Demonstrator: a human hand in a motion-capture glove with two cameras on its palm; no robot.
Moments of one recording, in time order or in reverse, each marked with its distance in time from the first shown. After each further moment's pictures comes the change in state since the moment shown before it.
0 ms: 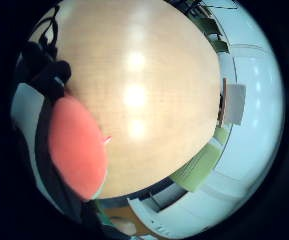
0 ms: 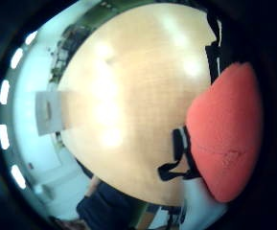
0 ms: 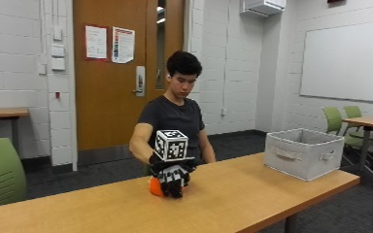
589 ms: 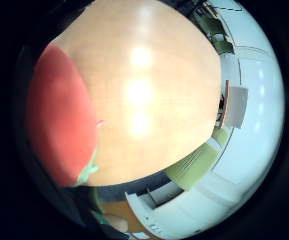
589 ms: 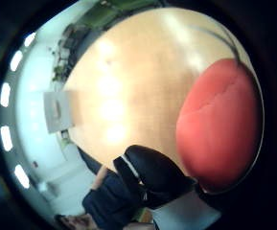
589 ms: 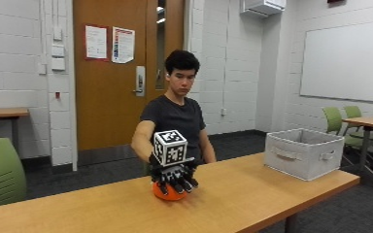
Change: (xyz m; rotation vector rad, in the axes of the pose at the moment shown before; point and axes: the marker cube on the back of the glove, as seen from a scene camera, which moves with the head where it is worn) arm 0.009 -0.014 -0.012 -0.112 -0.075 -0.015
